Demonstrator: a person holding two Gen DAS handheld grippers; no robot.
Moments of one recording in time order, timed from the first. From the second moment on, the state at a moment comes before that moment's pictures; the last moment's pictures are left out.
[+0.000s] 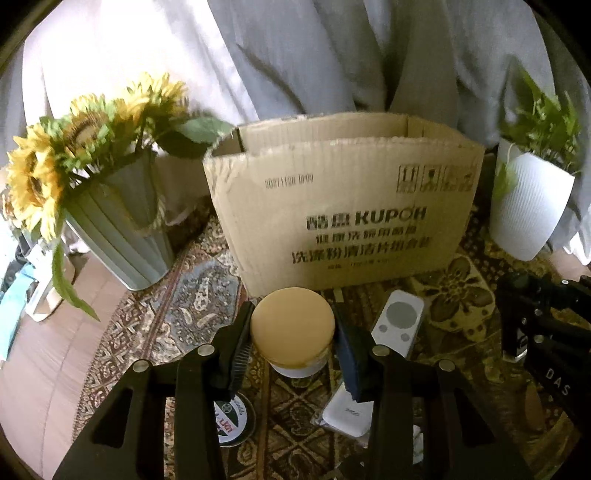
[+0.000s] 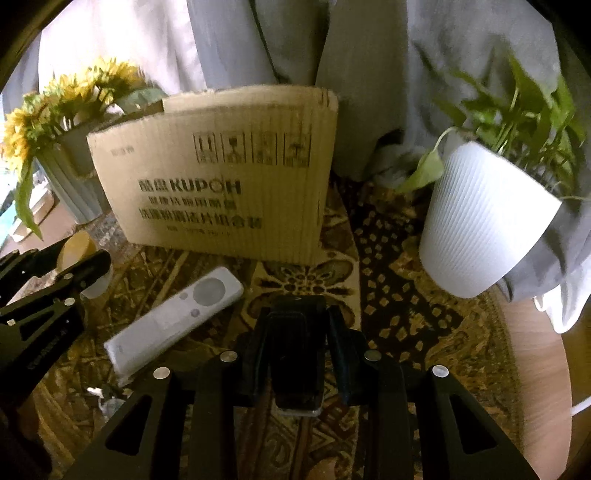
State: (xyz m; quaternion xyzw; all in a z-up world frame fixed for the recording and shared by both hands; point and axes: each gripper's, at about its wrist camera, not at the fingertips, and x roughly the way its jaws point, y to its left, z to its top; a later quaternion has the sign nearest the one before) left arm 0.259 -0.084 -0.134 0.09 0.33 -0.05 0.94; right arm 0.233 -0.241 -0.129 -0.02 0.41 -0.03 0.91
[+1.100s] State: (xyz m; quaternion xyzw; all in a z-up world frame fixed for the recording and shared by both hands) left arm 0.248 -0.060 -0.016 0.05 0.22 -0.11 0.97; right arm 0.224 -0.224 0.007 0.01 0.26 0.01 0.97
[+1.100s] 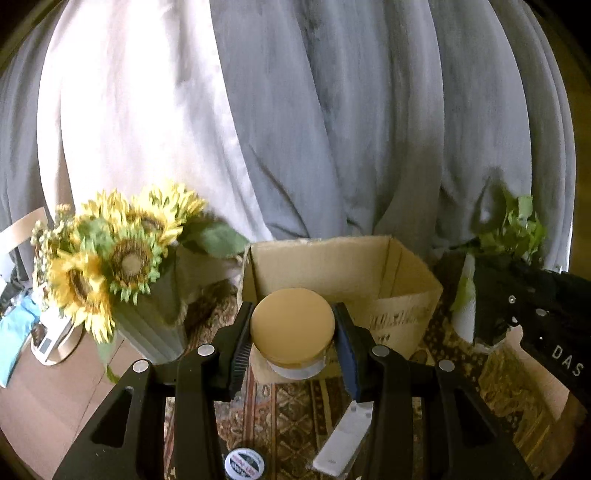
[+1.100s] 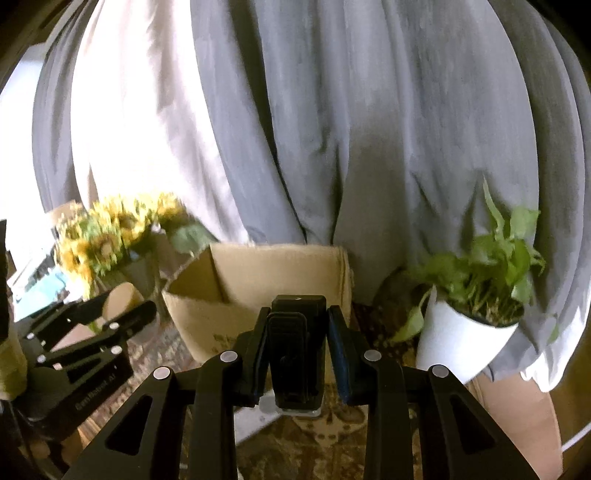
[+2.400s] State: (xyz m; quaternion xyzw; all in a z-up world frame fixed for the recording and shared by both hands) left arm 0.391 -0.084 0.011 0.07 0.31 -0.10 0.94; right arm 0.379 -0.226 0.024 0.03 0.32 0.04 0.95
